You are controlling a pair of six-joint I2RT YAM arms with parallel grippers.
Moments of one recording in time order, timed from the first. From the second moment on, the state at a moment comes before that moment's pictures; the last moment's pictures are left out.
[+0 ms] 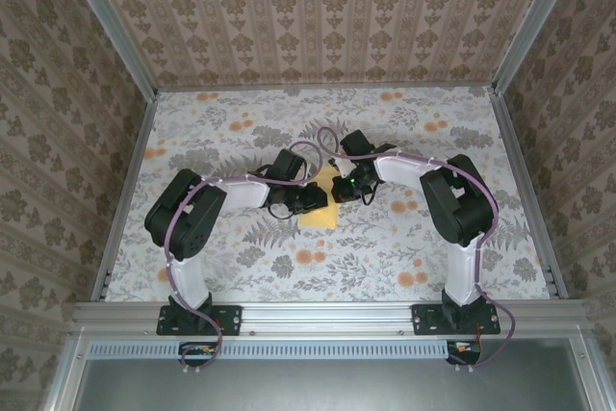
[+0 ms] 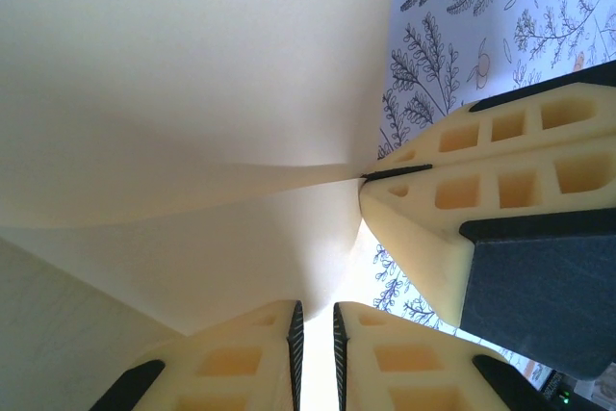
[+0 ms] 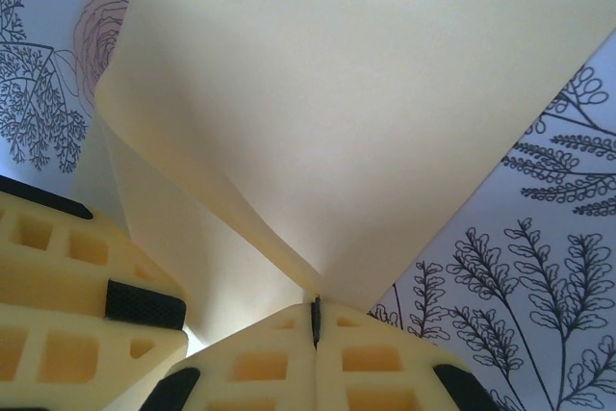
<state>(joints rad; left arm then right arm) -0.67 1.86 0.97 -0.07 0.52 -0.75 0.48 1.97 1.26 -0.54 -0.35 0.17</state>
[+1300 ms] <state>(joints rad) -0.65 1.85 0.97 -0.03 0.51 -0.77 0.48 1.99 1.29 -0.54 -0.35 0.16</state>
